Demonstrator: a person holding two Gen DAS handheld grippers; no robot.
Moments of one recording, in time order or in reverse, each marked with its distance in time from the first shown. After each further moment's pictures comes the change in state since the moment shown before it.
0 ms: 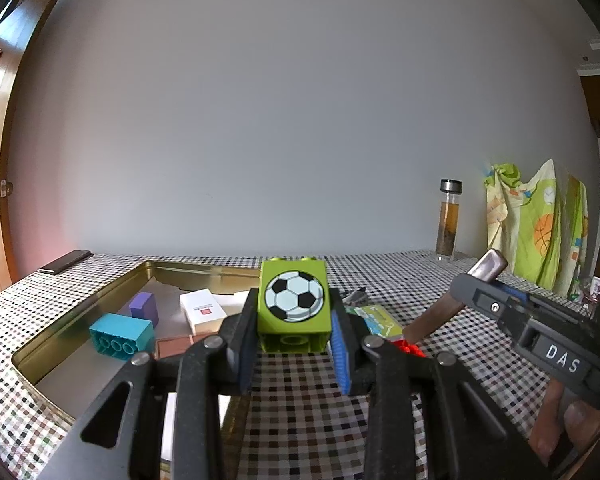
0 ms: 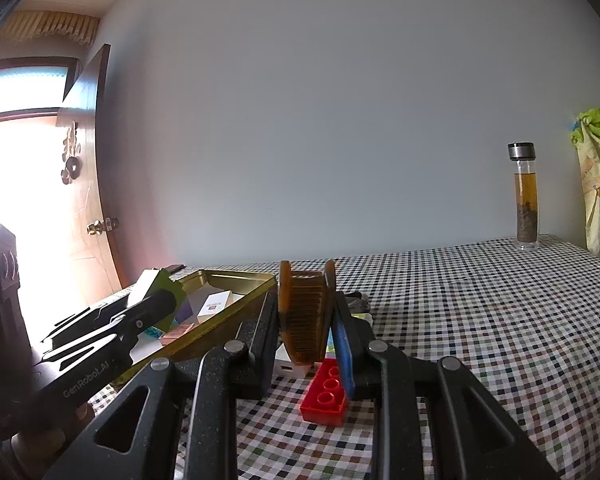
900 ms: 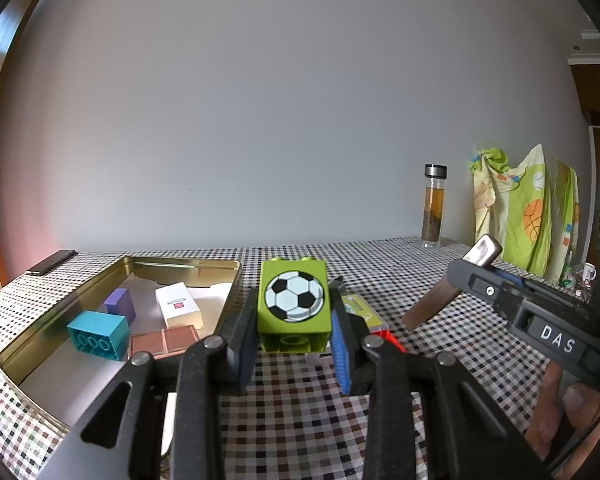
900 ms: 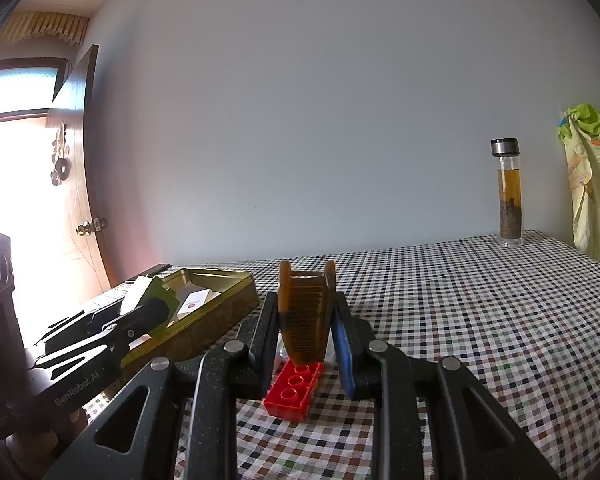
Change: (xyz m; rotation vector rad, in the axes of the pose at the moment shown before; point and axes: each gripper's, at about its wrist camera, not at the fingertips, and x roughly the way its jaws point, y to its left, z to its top) left arm 0.008 -0.023 -0.002 0.033 0.043 -0.040; right arm -0.006 -0.024 0.002 0.011 0.011 -0.039
